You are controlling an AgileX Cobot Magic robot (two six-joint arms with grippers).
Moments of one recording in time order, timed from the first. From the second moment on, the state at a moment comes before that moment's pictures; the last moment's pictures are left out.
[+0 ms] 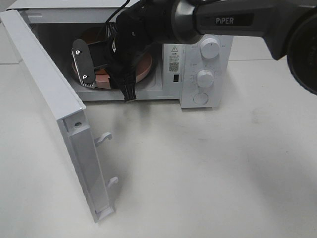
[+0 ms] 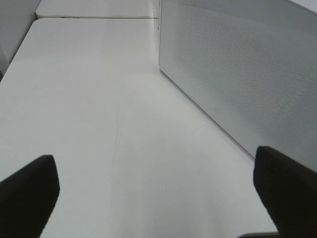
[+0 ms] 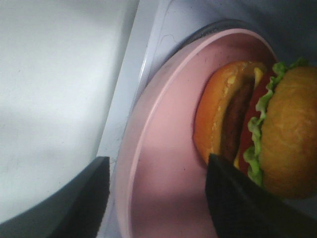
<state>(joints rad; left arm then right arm) 0.03 -0.01 -0.52 -0.09 1.09 0.05 0.72 2.30 -1.88 -0.25 0.45 -1.07</state>
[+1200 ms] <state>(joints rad) 0.03 -0.01 -0.52 -0.09 1.09 0.05 0.72 1.83 -1.26 -0.27 0.33 -0.96</state>
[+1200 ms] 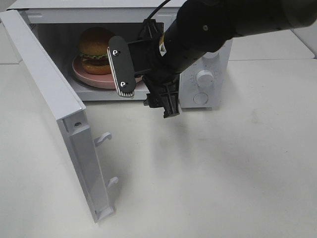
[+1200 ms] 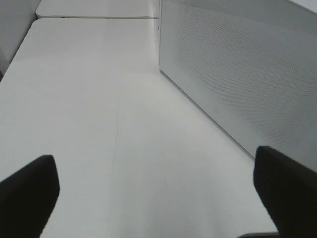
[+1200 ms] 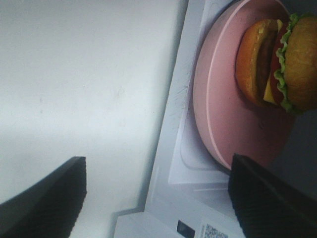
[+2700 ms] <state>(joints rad) 0.03 -0.01 -0.52 -0.09 1.09 0.05 0.72 0.97 -0.86 -0.25 1.10 0.09</state>
